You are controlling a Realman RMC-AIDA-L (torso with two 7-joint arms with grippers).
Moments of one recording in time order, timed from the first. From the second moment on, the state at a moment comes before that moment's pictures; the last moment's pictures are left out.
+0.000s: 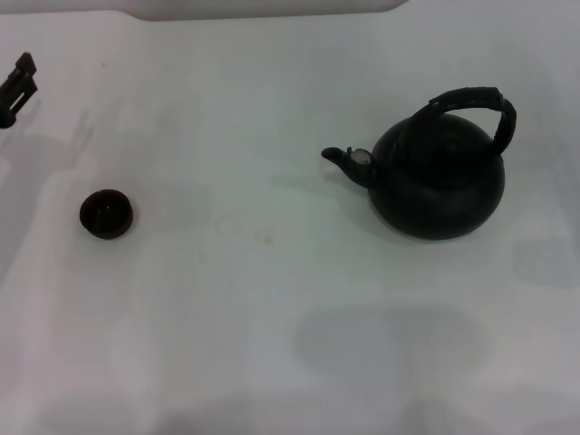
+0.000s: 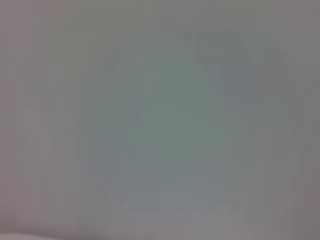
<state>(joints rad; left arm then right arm) -0.05 -2.09 -1.78 -0.85 0.72 -0.73 2.34 0.26 2.02 2.29 0.09 -0.59 1.22 -2.94</state>
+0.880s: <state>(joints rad) 0.32 -2.09 -1.27 -1.47 1.17 -0.18 1.84 0.26 2.01 2.27 0.10 -0.59 1.17 -2.95</state>
